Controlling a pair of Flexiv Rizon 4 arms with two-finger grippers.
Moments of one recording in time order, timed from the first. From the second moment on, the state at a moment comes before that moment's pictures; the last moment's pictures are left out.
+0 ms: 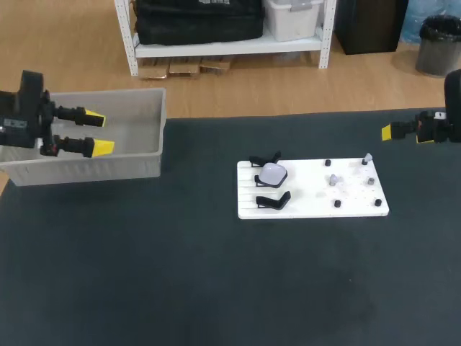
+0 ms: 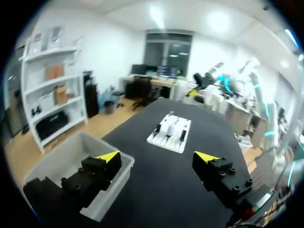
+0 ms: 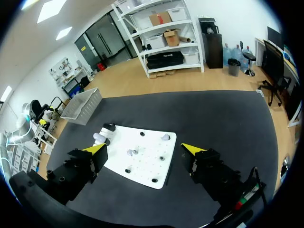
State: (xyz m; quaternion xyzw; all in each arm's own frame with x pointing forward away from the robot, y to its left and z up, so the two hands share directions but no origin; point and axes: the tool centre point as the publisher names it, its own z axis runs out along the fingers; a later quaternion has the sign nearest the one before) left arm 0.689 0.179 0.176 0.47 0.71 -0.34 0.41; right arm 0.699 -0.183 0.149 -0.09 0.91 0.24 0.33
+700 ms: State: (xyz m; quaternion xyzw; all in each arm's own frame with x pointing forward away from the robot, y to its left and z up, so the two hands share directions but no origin) left arm 0.674 0.059 0.133 0.54 0.66 -0.33 0.40; right arm 0.699 -0.183 0.149 -0.09 0.91 0.24 0.33
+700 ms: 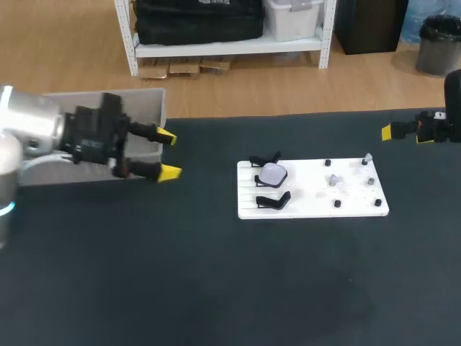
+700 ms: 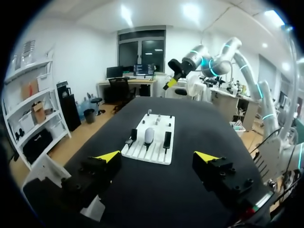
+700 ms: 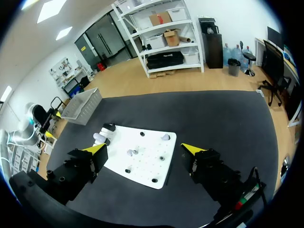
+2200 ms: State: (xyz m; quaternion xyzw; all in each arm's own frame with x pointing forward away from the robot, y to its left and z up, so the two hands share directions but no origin) left arm 0.706 -0.048 0.054 0.56 0.65 -0.33 0.38; right arm 0.699 -0.183 0.149 -0.09 0.91 0.24 0.33
